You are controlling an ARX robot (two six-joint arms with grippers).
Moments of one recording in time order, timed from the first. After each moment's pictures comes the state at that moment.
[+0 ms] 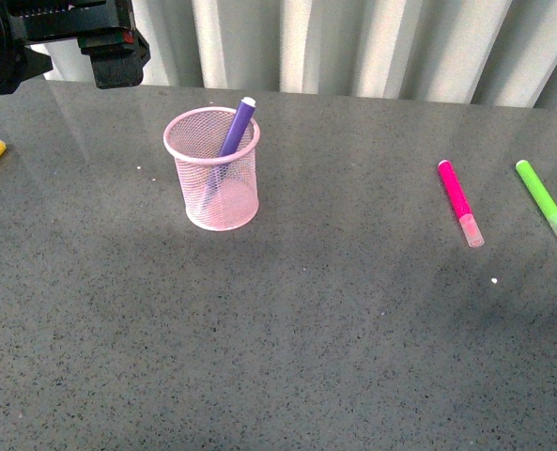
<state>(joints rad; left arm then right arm) -0.16 1.65 0.74 0.50 0.02 -0.15 0.00 0.00 0.02 0.00 0.00 0.00</state>
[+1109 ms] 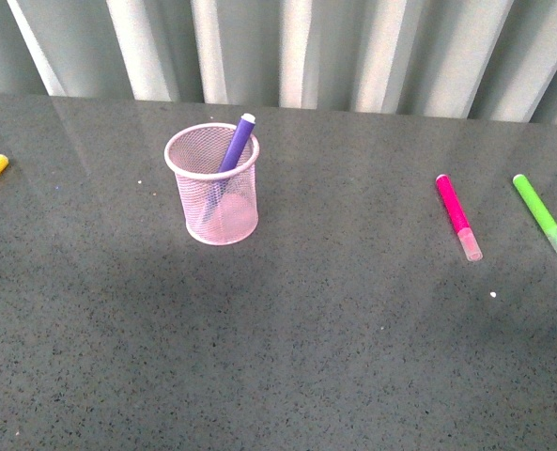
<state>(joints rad) 0.00 0.87 0.03 0.83 0.00 -0.01 0.00 0.00 0.02 0.00 0.00 0.00</state>
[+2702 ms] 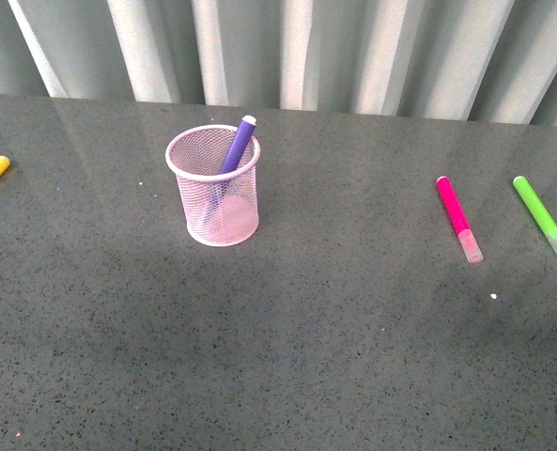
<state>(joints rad) 0.00 0.00 0.01 0.00 0.00 -0.01 0.00 0.00 0.02 0.00 0.00 0.00</state>
